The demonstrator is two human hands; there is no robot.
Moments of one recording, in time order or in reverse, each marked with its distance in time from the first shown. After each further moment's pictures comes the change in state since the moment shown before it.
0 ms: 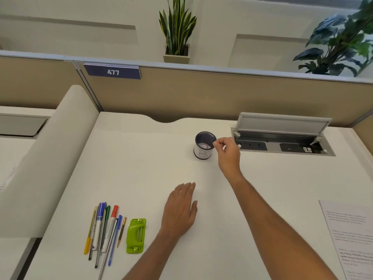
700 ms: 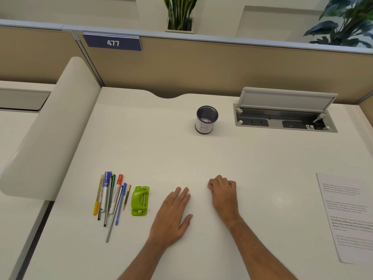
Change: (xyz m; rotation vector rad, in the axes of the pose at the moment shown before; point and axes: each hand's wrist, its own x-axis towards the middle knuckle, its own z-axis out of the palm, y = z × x) left_hand -0.129 -0.013 0.020 0.056 -0.178 0.082; right_hand -0.205 0.116 -0.015 -0.733 -0.152 -0.415
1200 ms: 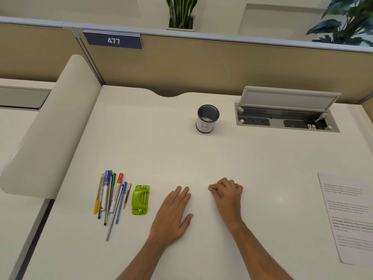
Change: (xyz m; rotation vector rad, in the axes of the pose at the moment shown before) left_hand 0.001 0.000 -0.001 0.002 0.002 0.004; right_hand -0.011 0.002 -0.009 0.226 -0.005 0.170
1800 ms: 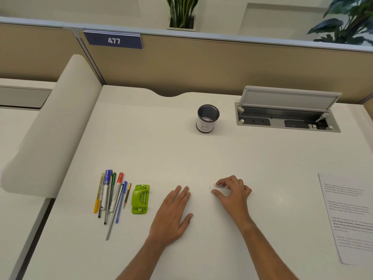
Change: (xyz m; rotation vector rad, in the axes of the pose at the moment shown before) left_hand 0.001 0.001 -0.002 0.001 -0.041 -0.015; right_hand 0.007 0.016 -0.017 0.134 -0.128 0.190
